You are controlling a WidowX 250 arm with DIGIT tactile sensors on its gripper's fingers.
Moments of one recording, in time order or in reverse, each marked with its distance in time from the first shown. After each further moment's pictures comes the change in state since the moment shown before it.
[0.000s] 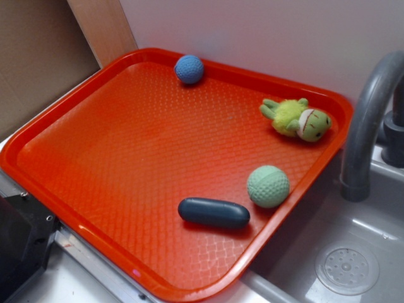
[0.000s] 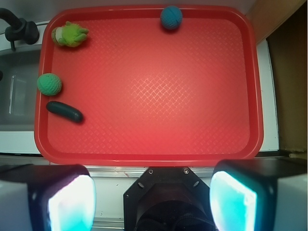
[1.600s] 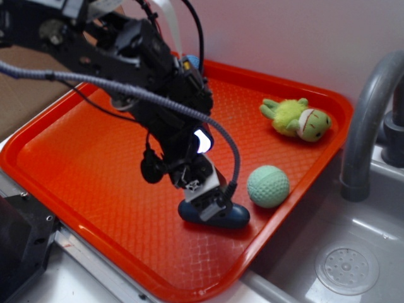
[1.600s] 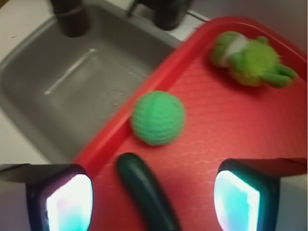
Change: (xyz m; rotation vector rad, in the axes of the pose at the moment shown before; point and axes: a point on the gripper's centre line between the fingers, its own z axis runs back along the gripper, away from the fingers) arm 0.048 -0.165 -0.171 -0.122 -0.250 -0.649
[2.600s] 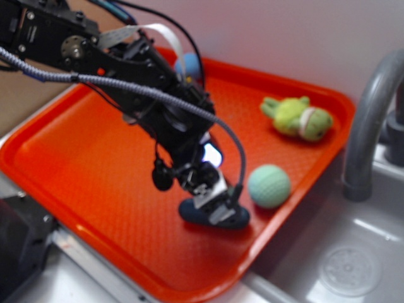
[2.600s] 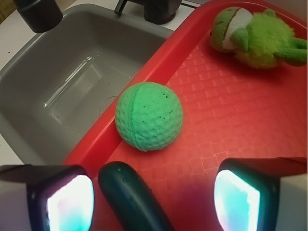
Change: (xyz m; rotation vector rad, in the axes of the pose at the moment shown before) arm -0.003 0.013 -0.023 -0.116 -0.053 0.084
